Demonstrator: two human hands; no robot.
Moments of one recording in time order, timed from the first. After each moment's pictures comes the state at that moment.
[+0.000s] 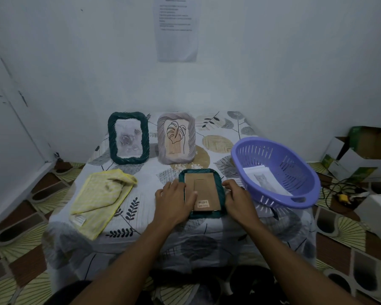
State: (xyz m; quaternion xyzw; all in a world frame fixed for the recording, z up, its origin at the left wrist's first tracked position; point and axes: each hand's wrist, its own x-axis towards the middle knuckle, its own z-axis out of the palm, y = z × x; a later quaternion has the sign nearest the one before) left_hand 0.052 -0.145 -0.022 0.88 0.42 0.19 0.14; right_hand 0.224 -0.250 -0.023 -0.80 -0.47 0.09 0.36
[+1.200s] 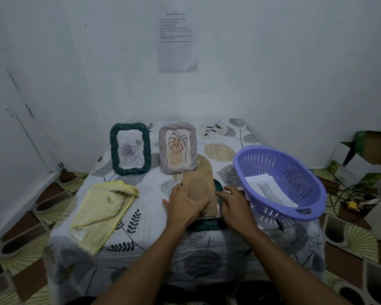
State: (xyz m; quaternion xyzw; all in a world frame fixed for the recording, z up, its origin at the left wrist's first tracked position) left_hand 0.080 -0.149 -0.001 0.76 0.49 0.28 0.33; right_hand 0.220 -0.233 -0.019 -0.80 -0.52 0.04 0.29
